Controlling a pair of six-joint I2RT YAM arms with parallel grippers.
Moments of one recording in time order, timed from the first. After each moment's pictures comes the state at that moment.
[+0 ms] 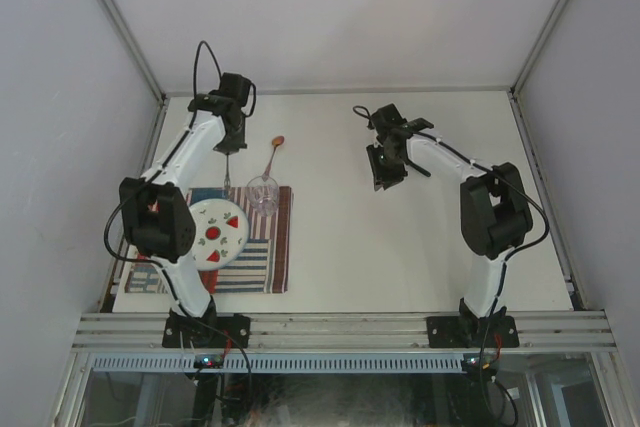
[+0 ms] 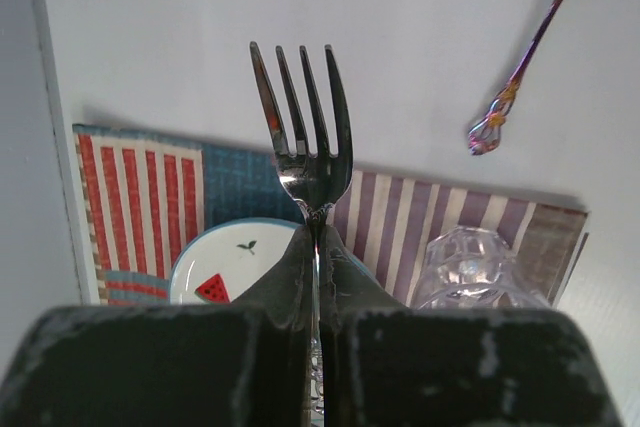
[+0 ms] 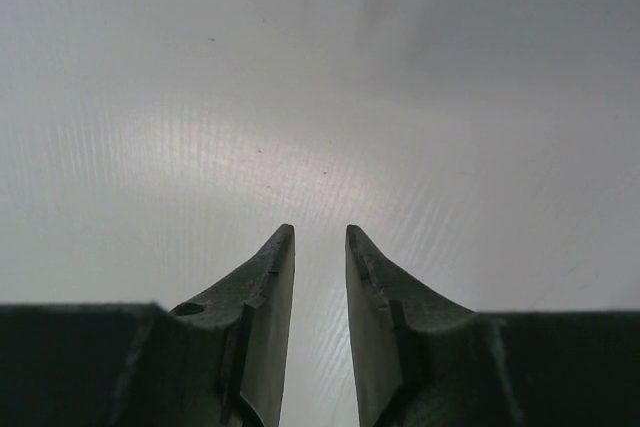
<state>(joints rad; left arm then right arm) -0.25 1.85 1.72 -0.96 -0.39 -0.20 0.44 1.89 1.48 -0.83 -0.06 0.24</state>
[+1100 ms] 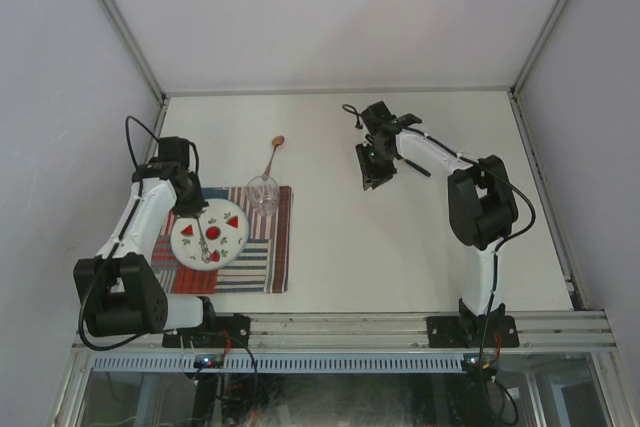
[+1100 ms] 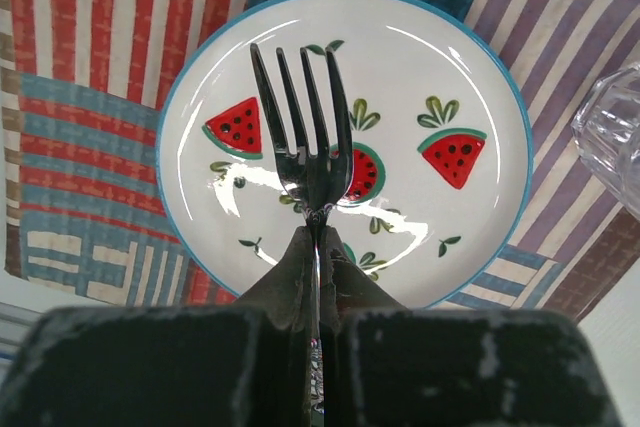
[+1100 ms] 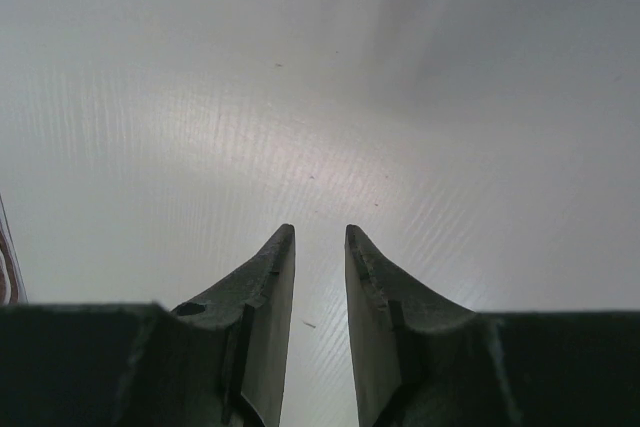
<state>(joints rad) 0.06 1.32 1.01 -0.87 -0.15 -0.24 0.47 1.99 1.60 -0.86 -0.14 0.22</state>
